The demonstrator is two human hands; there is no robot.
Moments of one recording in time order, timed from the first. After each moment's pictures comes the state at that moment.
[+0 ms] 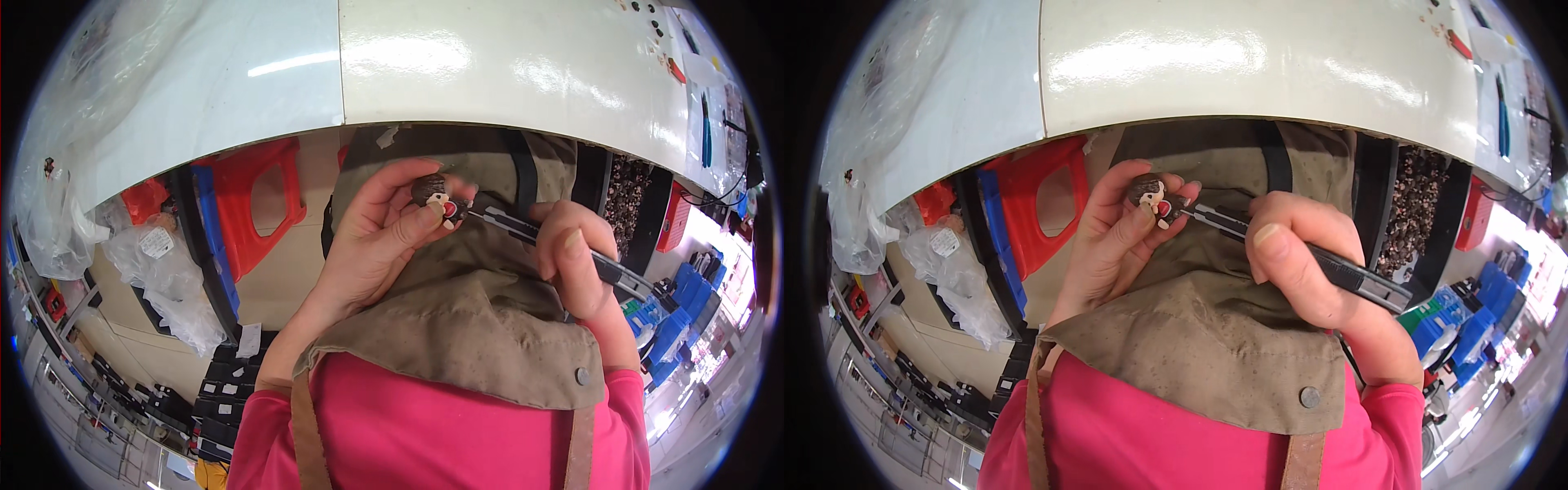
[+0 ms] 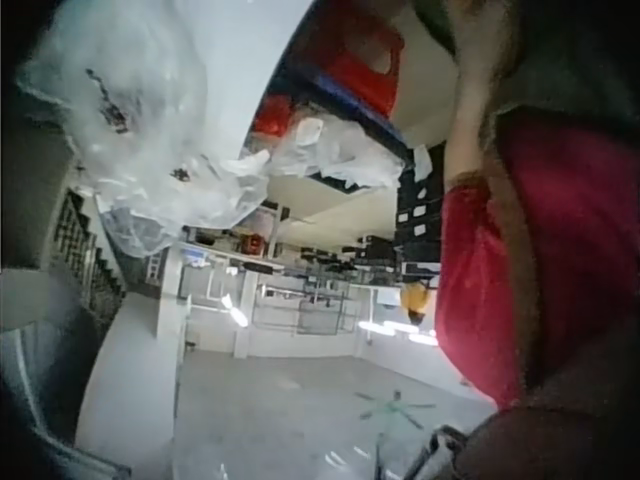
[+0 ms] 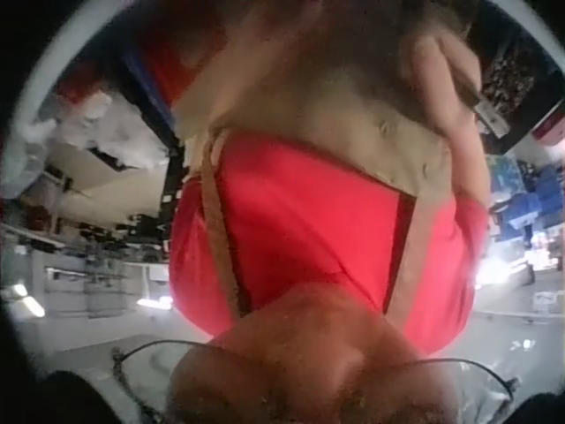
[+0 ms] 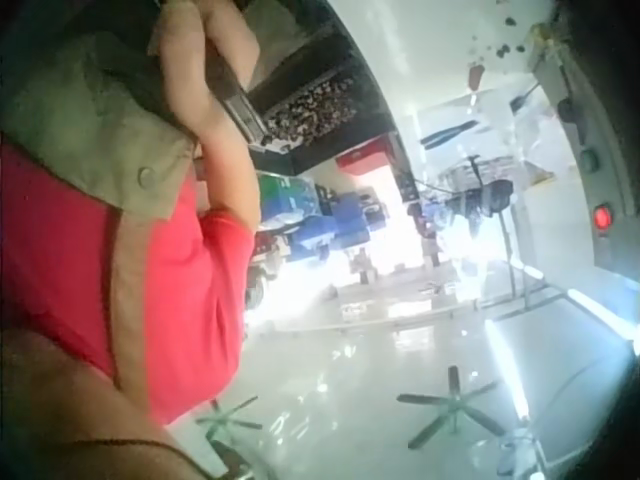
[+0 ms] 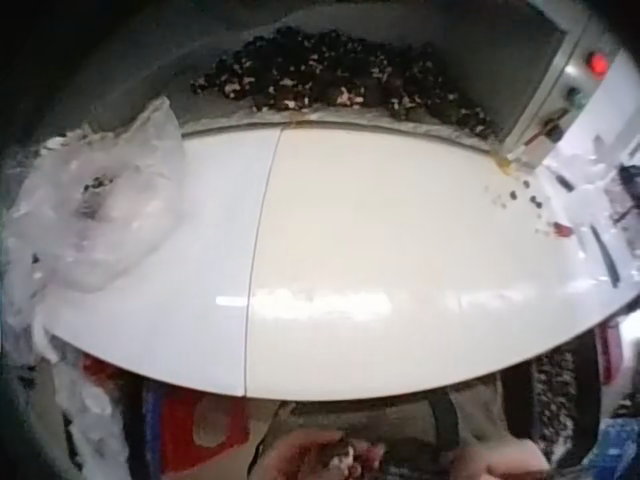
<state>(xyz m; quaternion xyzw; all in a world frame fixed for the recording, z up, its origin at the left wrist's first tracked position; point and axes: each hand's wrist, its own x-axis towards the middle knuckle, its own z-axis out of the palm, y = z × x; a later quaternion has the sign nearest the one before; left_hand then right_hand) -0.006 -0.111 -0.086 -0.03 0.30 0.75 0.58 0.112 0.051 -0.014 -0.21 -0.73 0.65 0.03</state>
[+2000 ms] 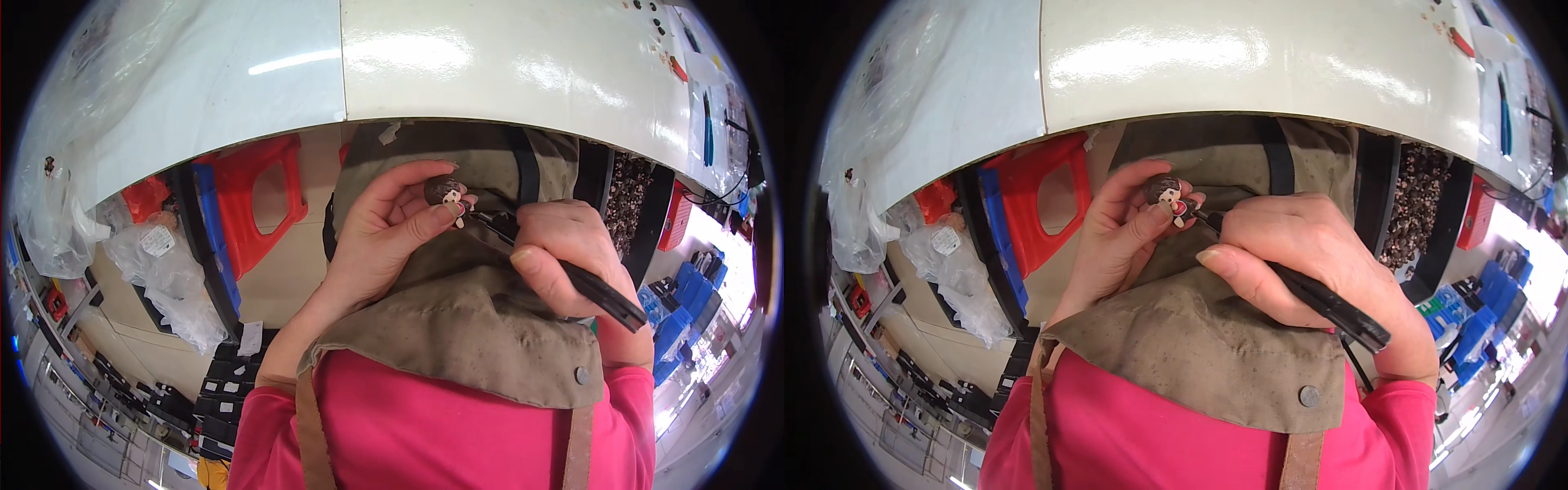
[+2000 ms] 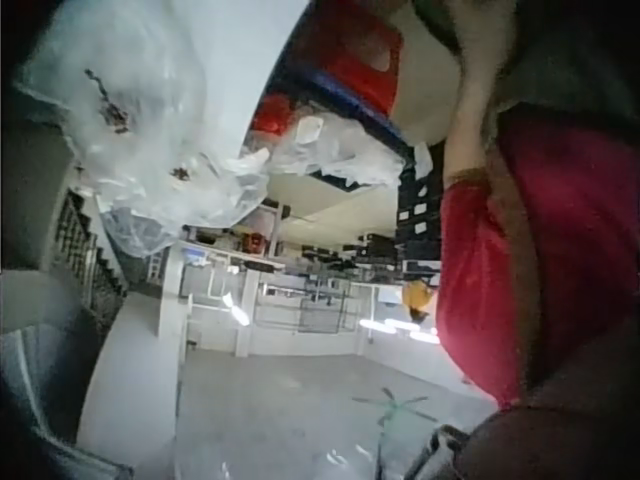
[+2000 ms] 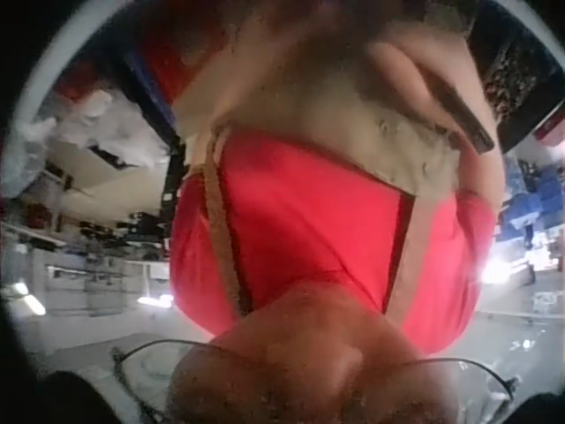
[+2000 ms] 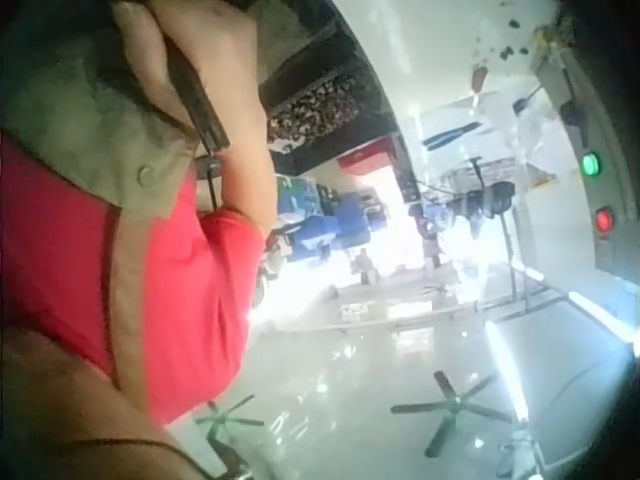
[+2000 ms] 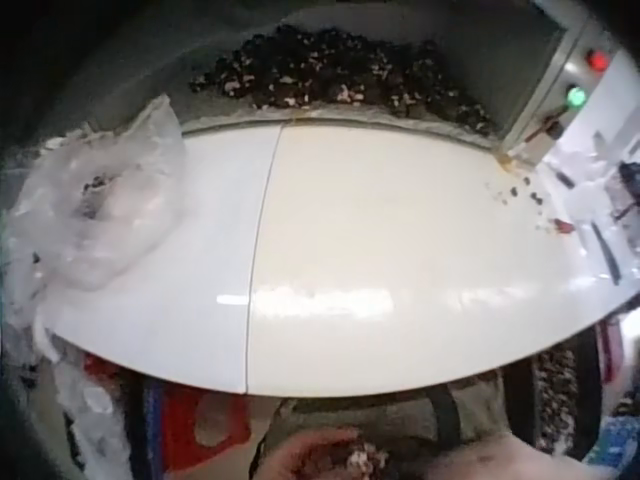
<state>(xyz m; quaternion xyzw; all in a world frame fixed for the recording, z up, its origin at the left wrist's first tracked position) -0.007 -0.106 -0.089 -0.02 0.35 0.73 0.58 0.091 0.061 -0.010 -0.05 -0.85 0.53 -0.03</state>
